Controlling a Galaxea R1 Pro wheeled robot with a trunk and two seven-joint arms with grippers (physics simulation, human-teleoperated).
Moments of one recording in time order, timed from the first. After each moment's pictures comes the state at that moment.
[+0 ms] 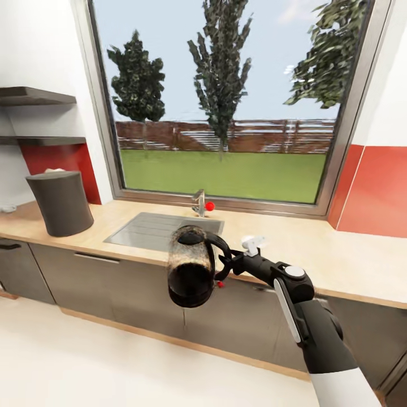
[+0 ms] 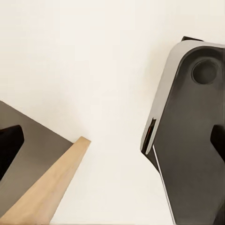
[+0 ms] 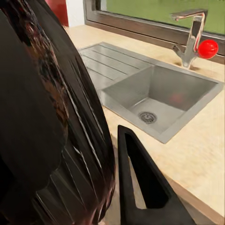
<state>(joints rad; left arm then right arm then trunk) -0.01 0.09 -0.29 -0.01 0.51 -0.15 0.16 -0.55 0.03 0.11 -1.48 0.10 0.60 0.51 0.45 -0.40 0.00</state>
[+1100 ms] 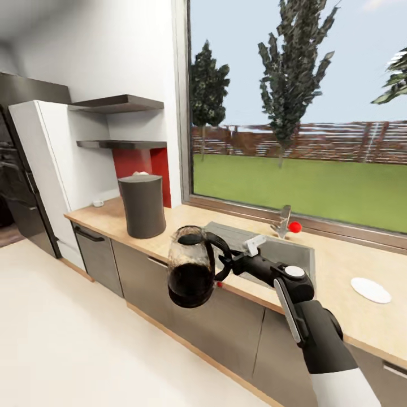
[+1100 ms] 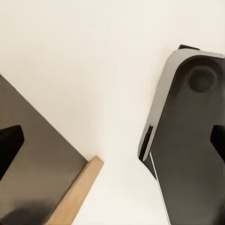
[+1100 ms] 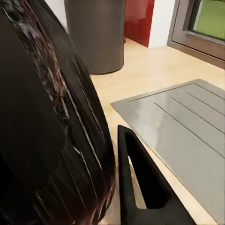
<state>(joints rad) -0.01 0.09 -0.29 -0.01 0.51 -0.15 0.16 -0.55 0.03 0.11 -1.48 0.10 0.60 0.51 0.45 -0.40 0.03</state>
